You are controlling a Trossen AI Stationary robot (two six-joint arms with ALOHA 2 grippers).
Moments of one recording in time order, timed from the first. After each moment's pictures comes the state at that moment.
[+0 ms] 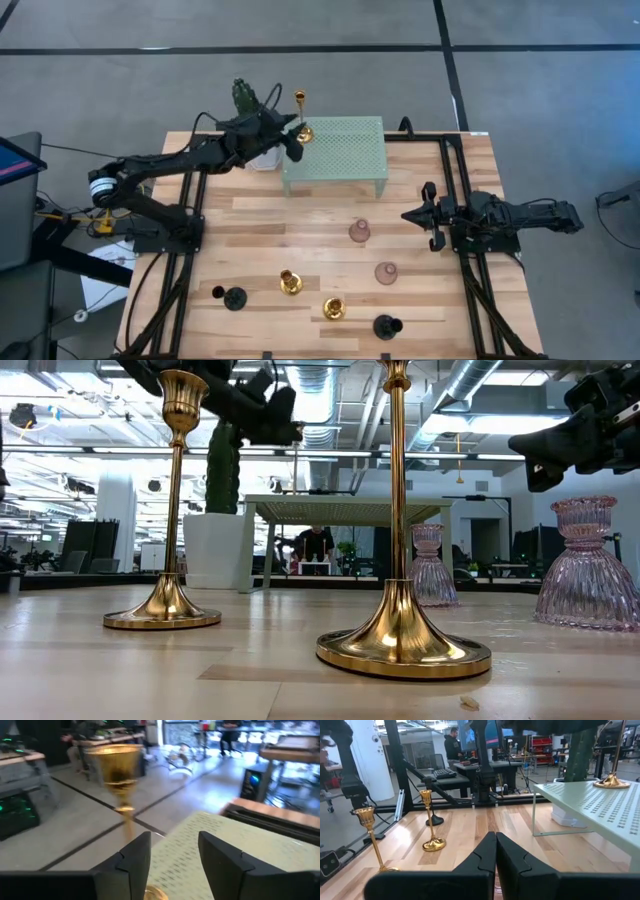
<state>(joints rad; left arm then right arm) 0.40 1.18 0.93 0.28 -0.28 0.07 0.06 0.01 0.01 0.02 0.05 0.06</state>
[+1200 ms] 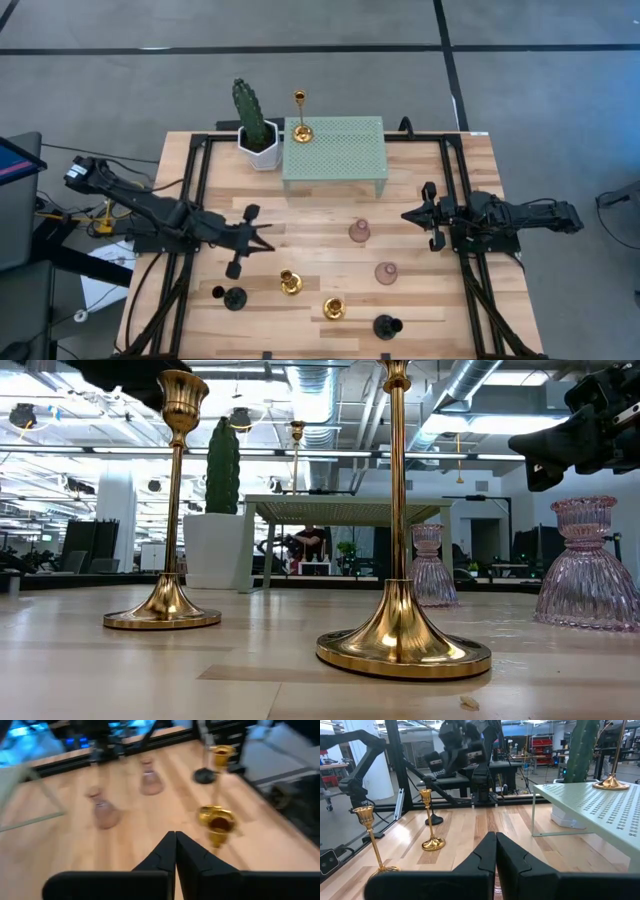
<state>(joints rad) -0.41 0.75 0.54 -0.02 -0.17 0.12 0.06 0.01 0.01 0.02 0.05 0.05</state>
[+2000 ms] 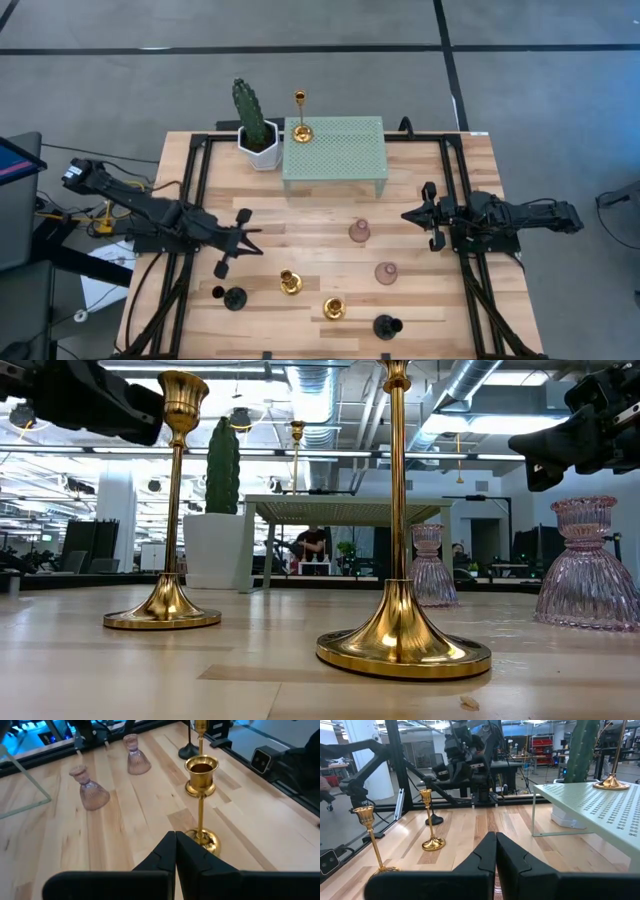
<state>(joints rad) -0.41 0.56 0.38 -0.09 -0.12 0.18 0.06 0.01 0.01 0.02 0.05 0.05</state>
